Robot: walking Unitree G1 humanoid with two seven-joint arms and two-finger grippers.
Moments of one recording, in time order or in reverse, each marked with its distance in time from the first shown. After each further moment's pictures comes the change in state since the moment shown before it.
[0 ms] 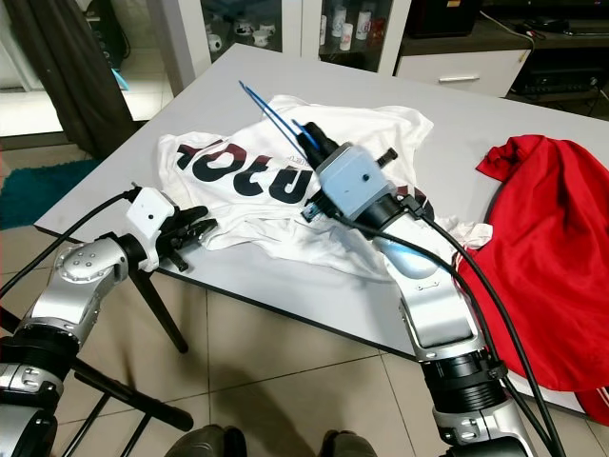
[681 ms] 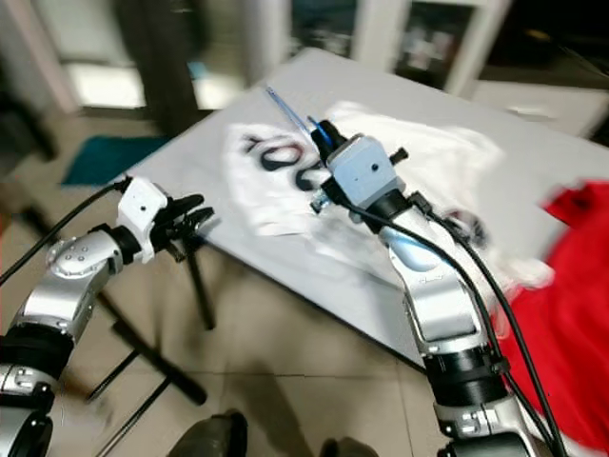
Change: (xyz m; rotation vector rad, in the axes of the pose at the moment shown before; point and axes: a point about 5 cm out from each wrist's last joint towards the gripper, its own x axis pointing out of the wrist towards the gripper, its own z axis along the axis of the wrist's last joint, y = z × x) left arm -0.005 0.007 0.010 0.025 -0.038 0.030; right arm 0.006 -0.008 -0.003 0.012 0.043 -0.056
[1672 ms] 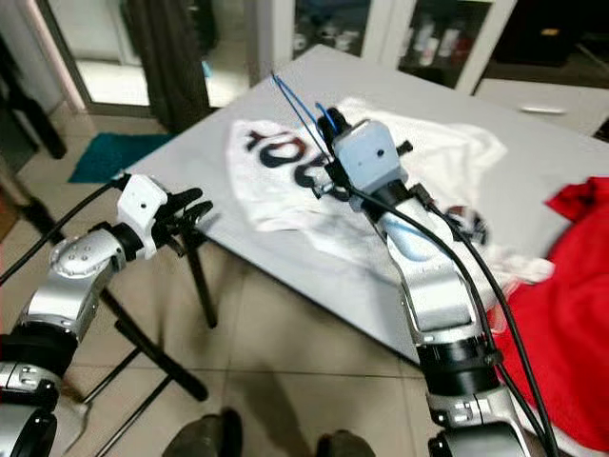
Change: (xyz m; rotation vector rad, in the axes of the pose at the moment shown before) left arm 0.005 0.000 0.003 0.006 -0.035 0.046; right arm 0.004 -0.007 0.000 0.042 0.004 -0.063
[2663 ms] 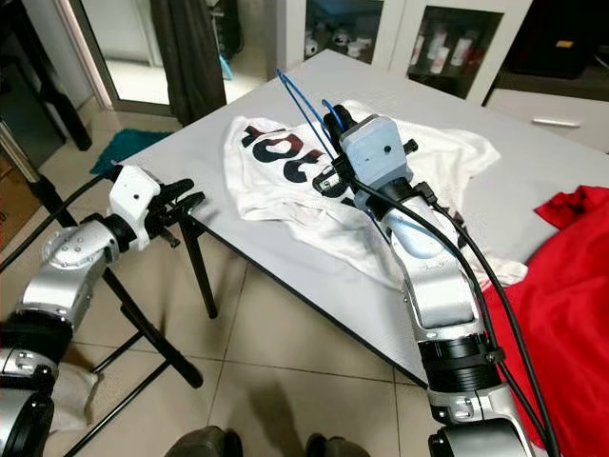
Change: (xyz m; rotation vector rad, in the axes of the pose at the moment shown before) left arm 0.001 0.013 0.006 0.008 -0.028 -0.022; right arm -0.001 -0.005 -0.004 0.022 0.014 -0.015
